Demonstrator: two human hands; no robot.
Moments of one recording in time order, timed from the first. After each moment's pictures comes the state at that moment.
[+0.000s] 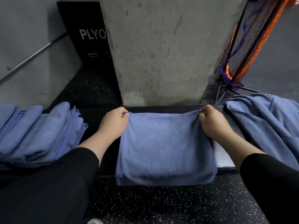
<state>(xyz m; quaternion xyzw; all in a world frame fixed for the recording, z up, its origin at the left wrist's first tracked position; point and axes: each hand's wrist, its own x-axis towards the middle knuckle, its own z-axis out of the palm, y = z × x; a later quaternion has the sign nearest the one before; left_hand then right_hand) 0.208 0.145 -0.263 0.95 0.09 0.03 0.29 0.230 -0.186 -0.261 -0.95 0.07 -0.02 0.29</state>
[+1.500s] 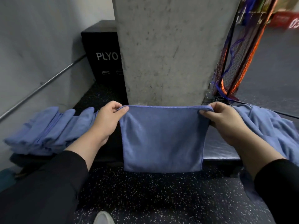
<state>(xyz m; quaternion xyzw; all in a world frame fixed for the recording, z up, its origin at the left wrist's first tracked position) 0.114 0.160 -0.168 0.78 0.04 0.14 0.61 0.132 -0.197 -0.149 -0.78 -0.02 -0.04 0.62</state>
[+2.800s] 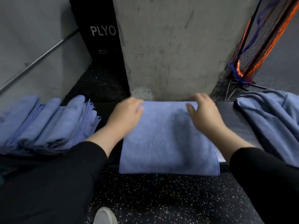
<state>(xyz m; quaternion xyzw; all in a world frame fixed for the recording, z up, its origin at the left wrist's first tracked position) 0.191 0.150 -0.248 0.96 -0.08 0.12 0.23 0.214 -0.123 -0.241 -0.95 -0.06 -0.12 0.27</state>
